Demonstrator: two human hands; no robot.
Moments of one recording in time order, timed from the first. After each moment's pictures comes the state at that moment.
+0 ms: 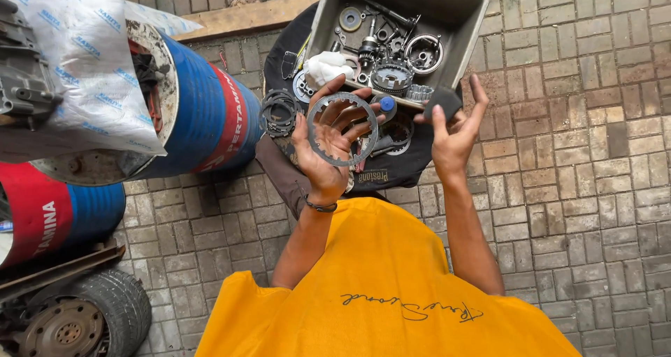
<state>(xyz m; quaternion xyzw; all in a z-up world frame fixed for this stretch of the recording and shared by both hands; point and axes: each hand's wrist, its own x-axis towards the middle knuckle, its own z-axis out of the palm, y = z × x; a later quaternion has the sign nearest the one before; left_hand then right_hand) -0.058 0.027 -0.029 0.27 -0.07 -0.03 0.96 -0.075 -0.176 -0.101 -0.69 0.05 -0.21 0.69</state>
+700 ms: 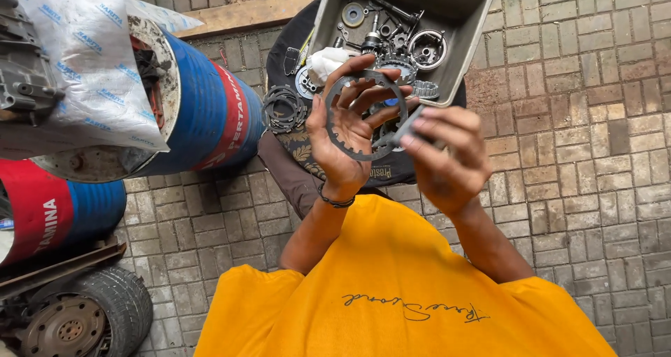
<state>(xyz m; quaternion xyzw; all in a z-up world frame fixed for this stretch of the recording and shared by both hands) -0.055 0.006 -0.005 0.23 -0.08 -0.02 0.97 -0.097 -0.150 -0.022 -0.76 -0.20 -0.43 0.45</state>
